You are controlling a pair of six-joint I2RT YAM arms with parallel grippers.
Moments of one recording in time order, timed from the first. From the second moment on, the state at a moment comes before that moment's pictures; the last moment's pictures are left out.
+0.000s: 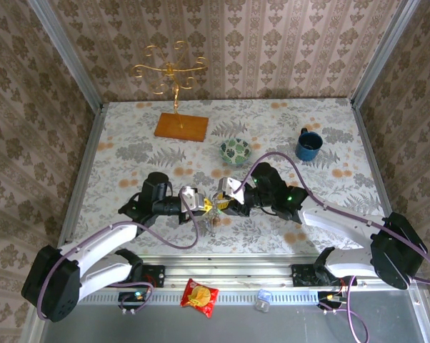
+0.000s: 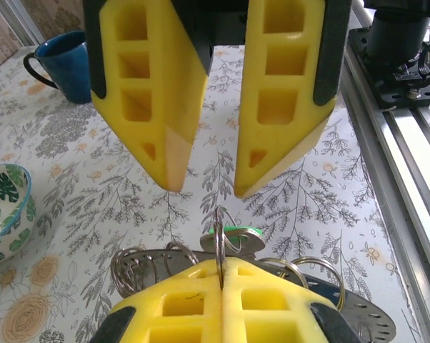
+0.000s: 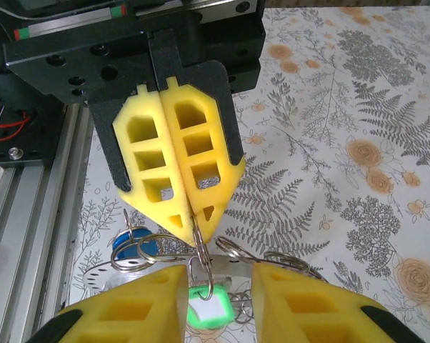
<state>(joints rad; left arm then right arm) -0.62 1.02 0.44 0.06 0.80 0.59 0.77 1.26 0.74 -0.04 -0.48 -0.39</state>
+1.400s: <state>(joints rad) -0.63 1.00 0.40 0.13 0.78 0.56 0.74 1.35 0.74 -0.07 -0.56 -0.36</state>
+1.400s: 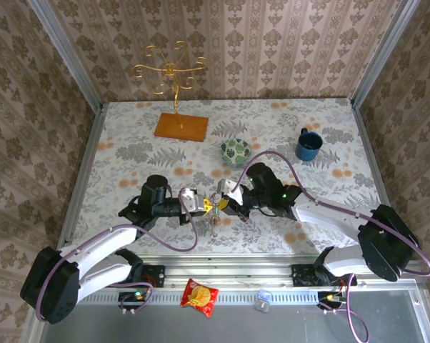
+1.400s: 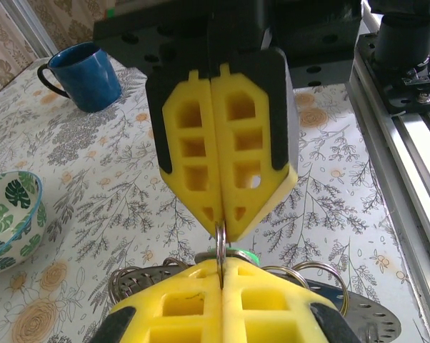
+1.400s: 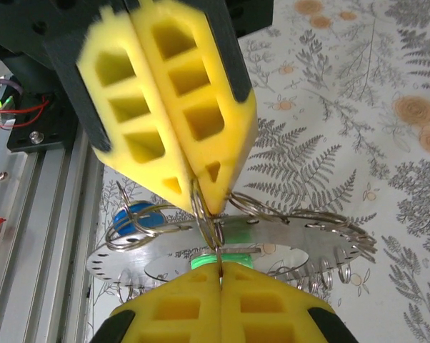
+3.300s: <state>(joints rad) -0.68 1.01 0.49 -0.05 0.67 0.61 0.82 1.36 0.88 -0.24 -0.45 -0.54</state>
